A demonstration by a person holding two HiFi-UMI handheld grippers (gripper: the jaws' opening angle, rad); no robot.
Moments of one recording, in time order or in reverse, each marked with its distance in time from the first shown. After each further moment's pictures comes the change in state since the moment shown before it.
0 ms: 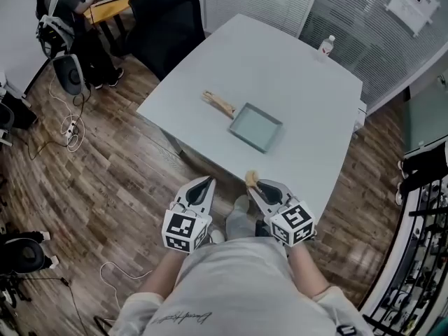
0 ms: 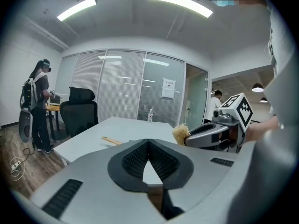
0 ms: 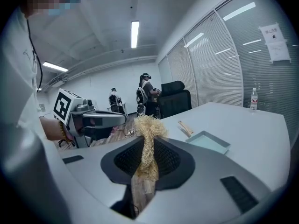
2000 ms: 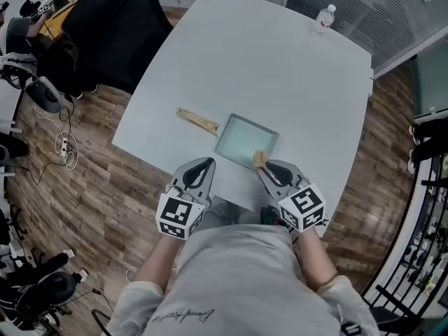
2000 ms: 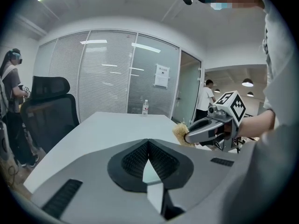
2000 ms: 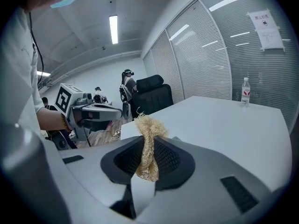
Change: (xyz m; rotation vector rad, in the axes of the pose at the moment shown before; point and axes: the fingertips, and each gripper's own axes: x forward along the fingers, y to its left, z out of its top) left arm 0.169 0.062 0.036 0.080 0.145 -0.170; right arm 0.068 -0.155 0.029 0.102 0.064 -0.103
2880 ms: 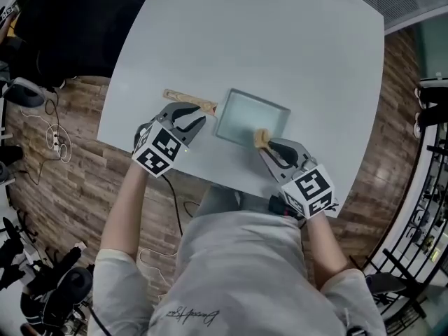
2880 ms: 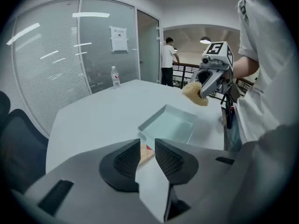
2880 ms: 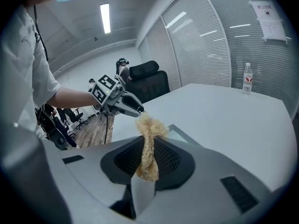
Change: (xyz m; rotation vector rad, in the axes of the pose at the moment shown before) left arm 0.095 0.080 -0.075 0.497 0.418 -0.370; right arm 0.036 -0.015 -0.035 0.033 0.123 -0.028
